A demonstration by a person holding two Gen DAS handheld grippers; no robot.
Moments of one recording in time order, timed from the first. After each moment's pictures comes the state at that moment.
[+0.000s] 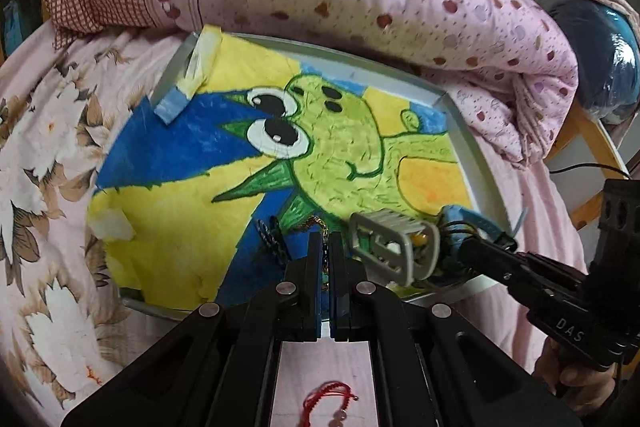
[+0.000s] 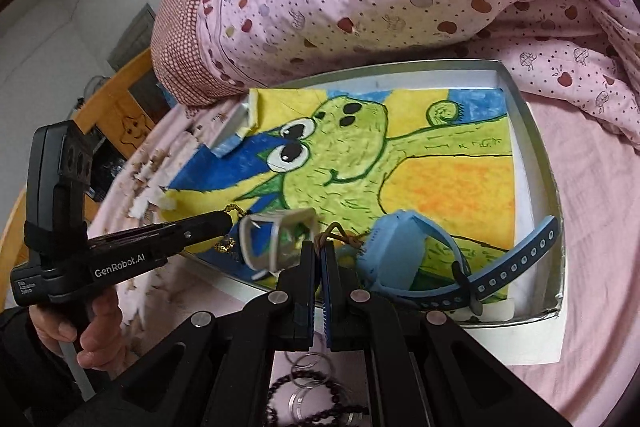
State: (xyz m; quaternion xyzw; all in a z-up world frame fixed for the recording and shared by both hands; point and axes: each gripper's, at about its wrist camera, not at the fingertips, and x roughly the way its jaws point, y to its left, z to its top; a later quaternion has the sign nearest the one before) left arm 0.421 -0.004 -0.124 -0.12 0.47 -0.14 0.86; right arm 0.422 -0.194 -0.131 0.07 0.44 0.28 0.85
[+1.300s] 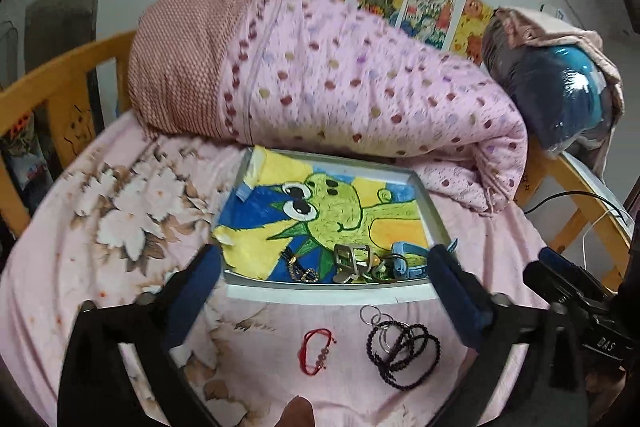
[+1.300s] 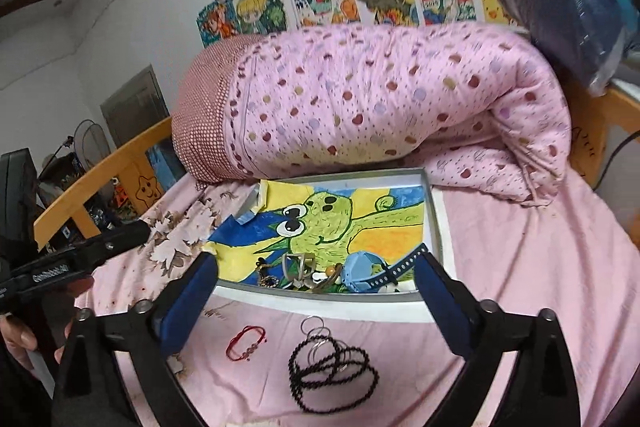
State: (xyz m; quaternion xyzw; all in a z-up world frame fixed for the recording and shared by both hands) left arm 0.279 -0.002 0.016 -0.09 0.32 -0.07 0.94; right arm 0.286 -0.242 -0.006 0.07 0.29 0.21 0.93
